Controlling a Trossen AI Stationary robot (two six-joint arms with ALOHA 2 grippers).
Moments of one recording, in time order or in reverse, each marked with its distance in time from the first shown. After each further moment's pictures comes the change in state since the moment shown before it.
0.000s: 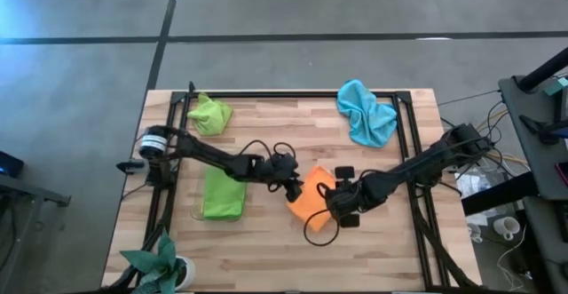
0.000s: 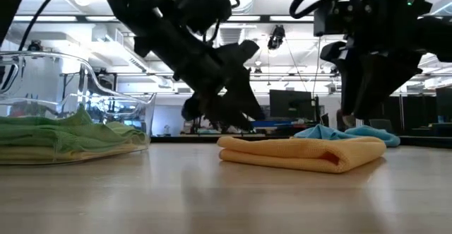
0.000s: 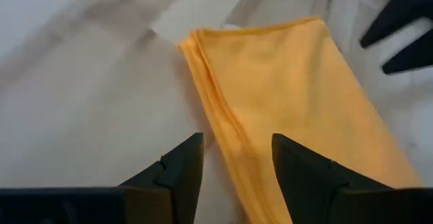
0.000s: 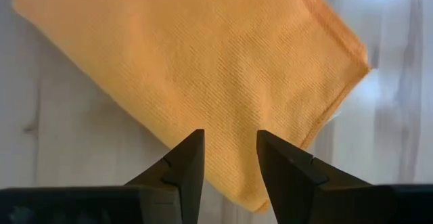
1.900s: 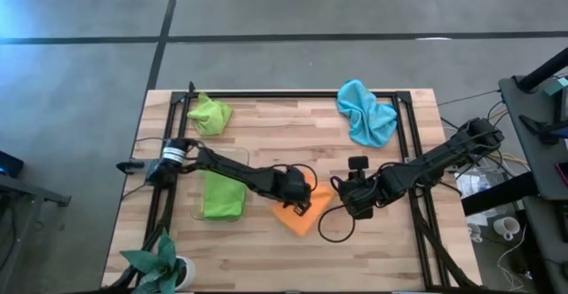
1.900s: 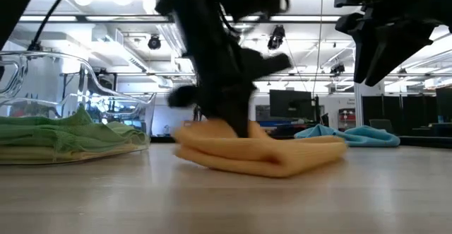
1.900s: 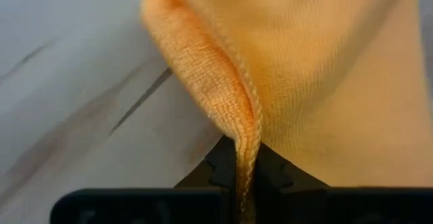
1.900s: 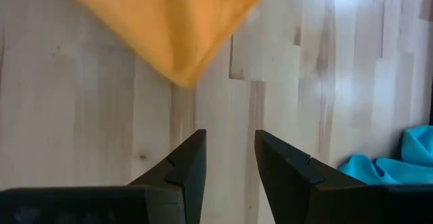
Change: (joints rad) left arm -0.110 0.198 0.471 -0.779 -0.084 -0.346; right arm 0.035 -0.174 0.002 -0.212 0.118 -0.006
